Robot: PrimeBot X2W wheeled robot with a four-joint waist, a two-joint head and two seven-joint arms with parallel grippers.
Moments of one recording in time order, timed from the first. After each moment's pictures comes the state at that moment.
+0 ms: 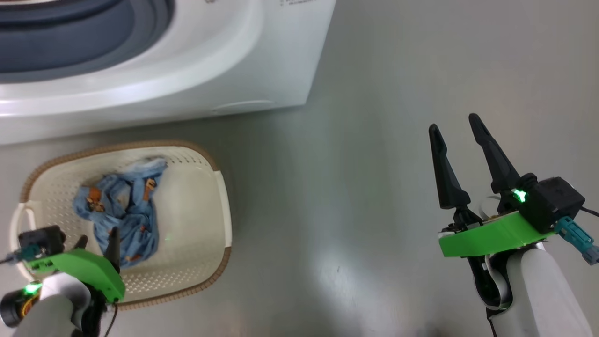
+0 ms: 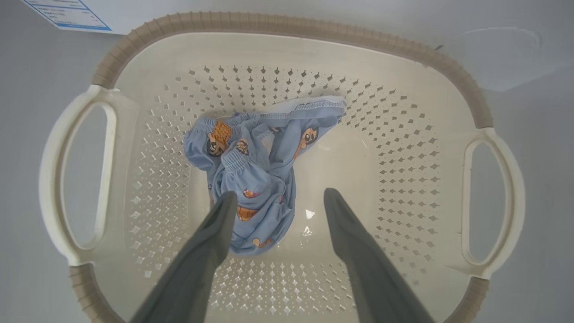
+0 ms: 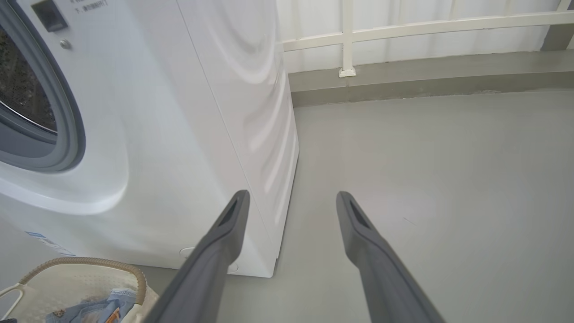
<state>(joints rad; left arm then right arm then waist) -0.61 0.24 -0.30 1.12 -0.63 -0.13 -0.22 -0.32 -0.08 0.12 0.10 0.23 0.13 -0.26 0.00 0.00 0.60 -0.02</state>
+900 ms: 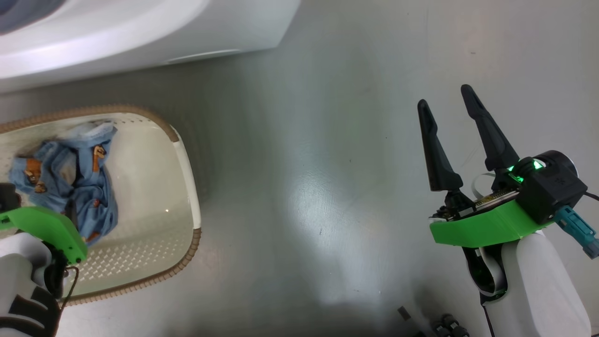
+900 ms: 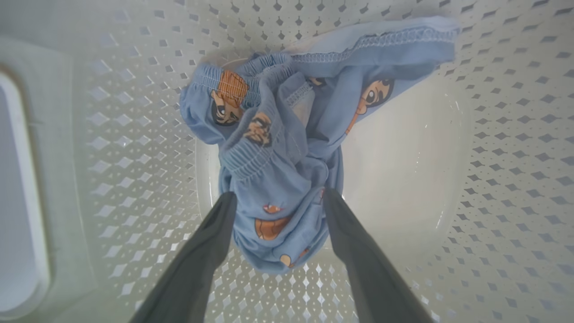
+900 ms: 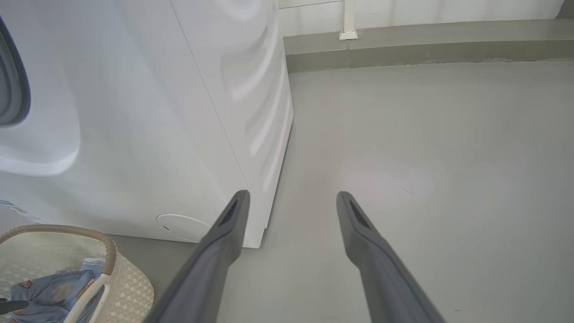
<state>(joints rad) -0.83 0.30 -0.35 1.29 -0.67 -0.05 -0.08 -0.38 -0.07 0.16 0.04 0.19 0.13 -0.26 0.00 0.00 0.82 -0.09</state>
